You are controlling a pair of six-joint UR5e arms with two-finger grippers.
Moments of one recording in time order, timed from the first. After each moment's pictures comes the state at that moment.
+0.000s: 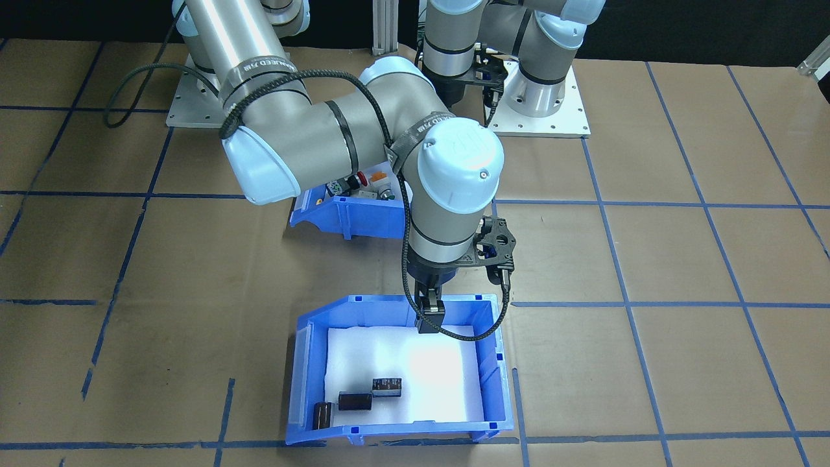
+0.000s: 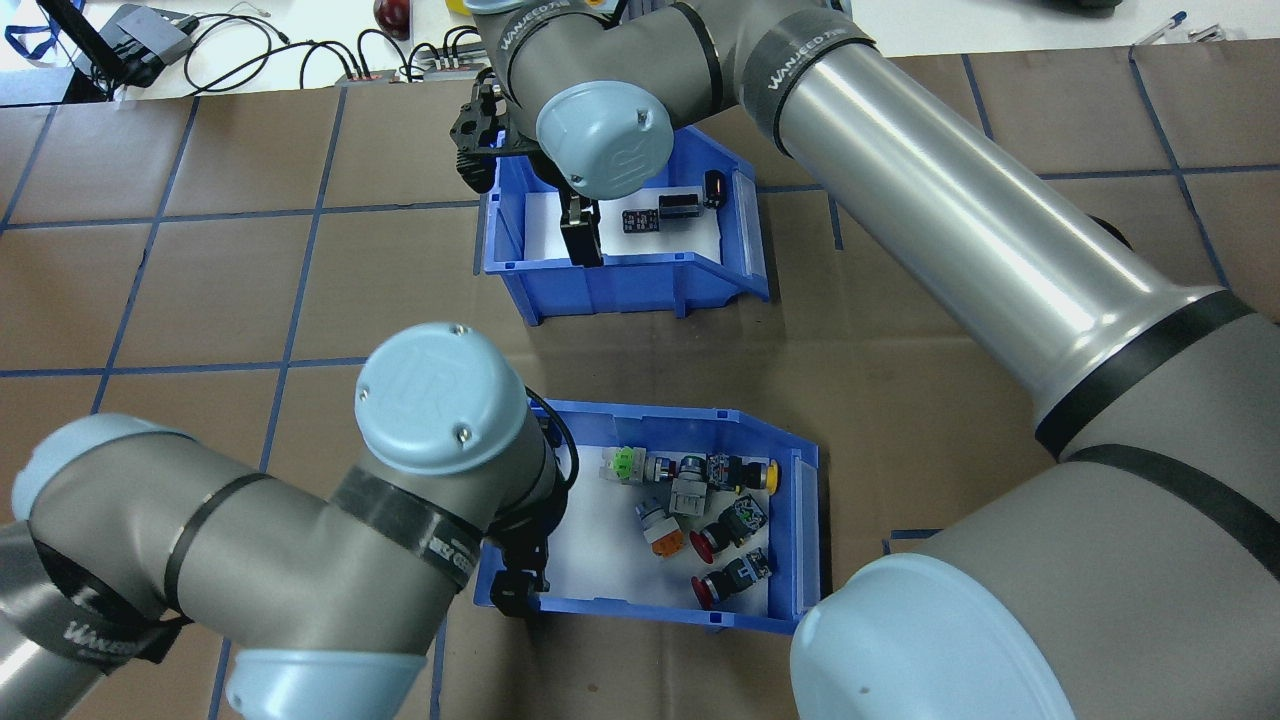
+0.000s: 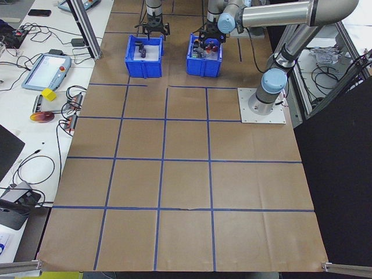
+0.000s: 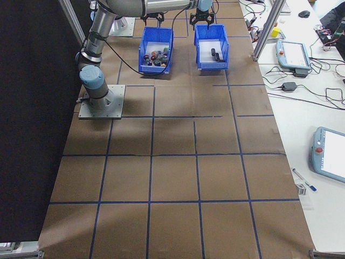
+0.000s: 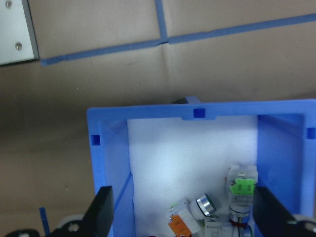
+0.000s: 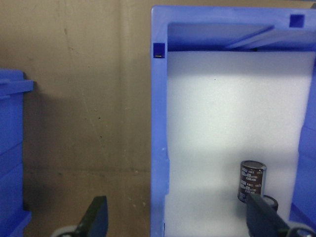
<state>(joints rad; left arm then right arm) -2.00 -1.39 -2.17 -1.18 1.57 -1.93 2.04 -0.93 1.10 -1.73 -1.63 -1.14</state>
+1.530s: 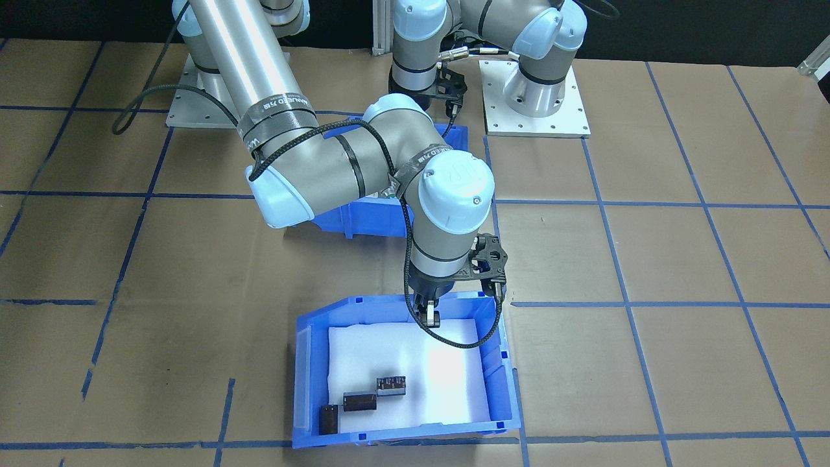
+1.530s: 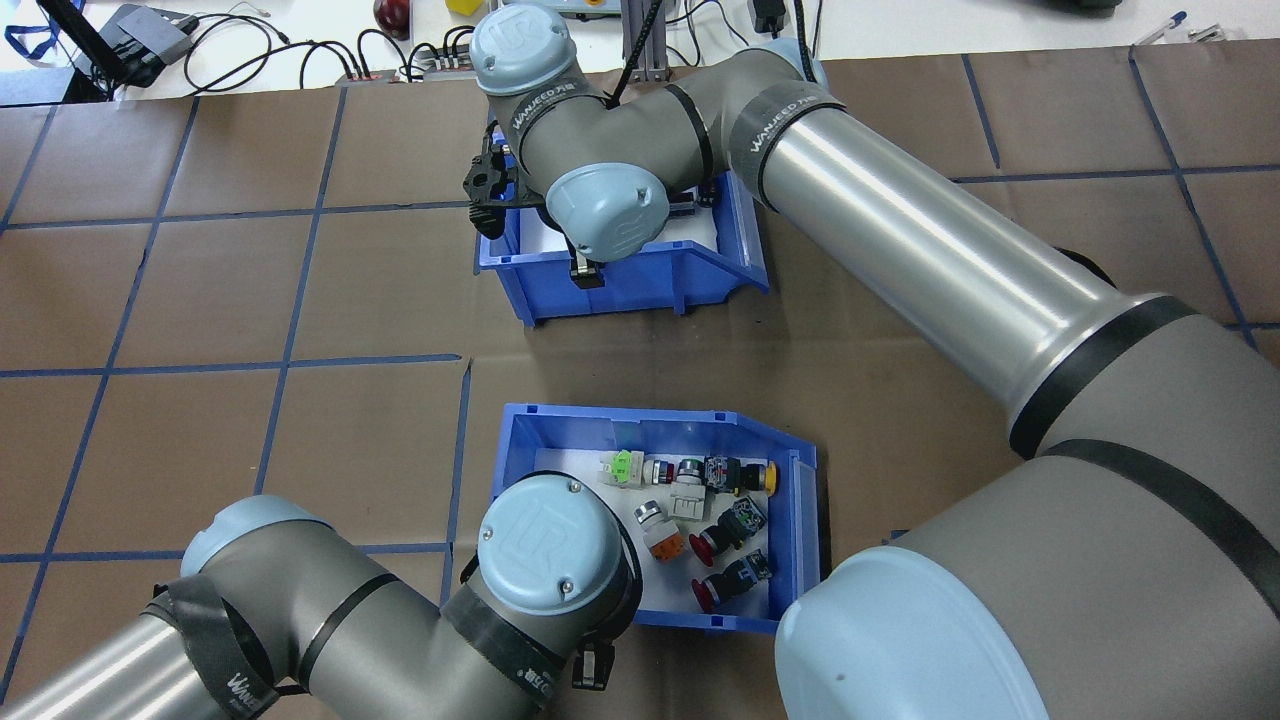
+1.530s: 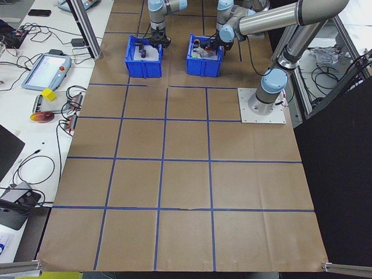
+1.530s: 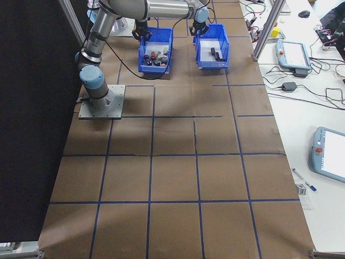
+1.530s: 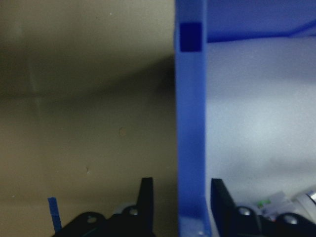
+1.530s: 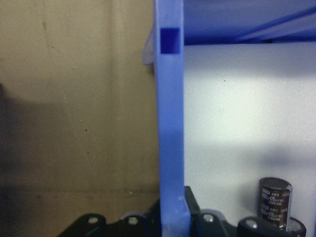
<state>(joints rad) -2.15 -1.48 -2.31 -0.92 1.52 -2.04 2.04 -0.92 1.21 -1.89 -1.65 -1.14</state>
